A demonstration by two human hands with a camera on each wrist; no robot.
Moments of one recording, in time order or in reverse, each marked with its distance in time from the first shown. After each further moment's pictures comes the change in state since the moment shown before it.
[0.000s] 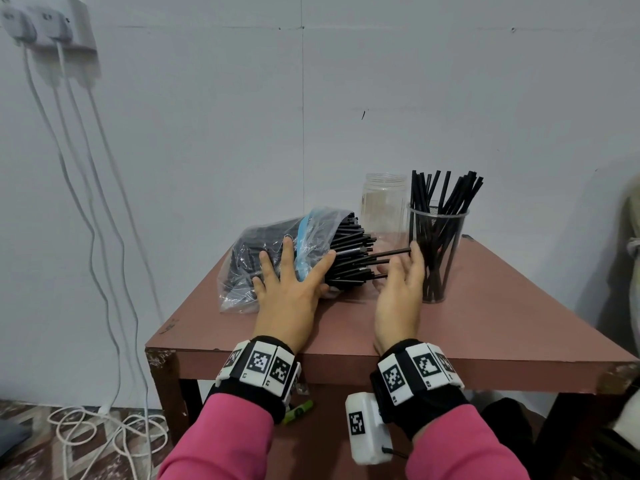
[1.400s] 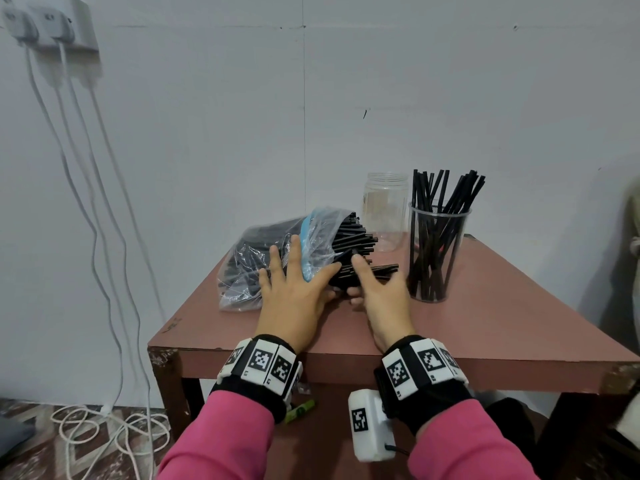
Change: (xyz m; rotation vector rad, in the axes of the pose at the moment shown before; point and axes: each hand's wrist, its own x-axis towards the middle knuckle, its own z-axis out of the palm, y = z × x) left_hand 0.001 -0.001 0.003 0.061 0.038 0.083; right_hand 0.003 0.005 0.002 -0.205 -0.179 0.212
